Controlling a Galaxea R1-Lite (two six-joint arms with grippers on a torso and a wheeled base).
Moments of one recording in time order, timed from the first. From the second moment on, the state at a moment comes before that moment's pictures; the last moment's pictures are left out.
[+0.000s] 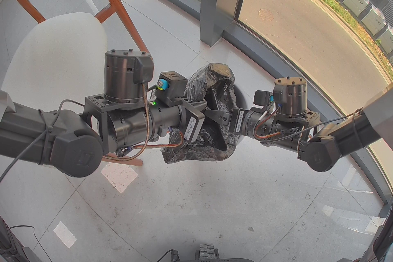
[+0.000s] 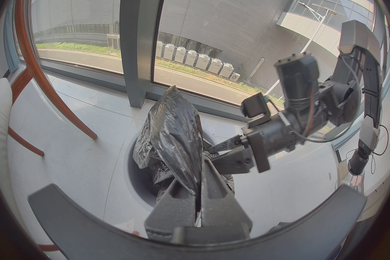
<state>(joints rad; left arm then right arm) -0.65 1.82 -1.10 -0.46 -0.04 0.21 0.58 2.06 -1.09 -0.68 0.09 0.47</state>
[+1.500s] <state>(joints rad) -0.64 1.75 -1.07 -0.47 -0.04 0.21 0.57 2.20 -1.22 -0.71 0.08 0.46</state>
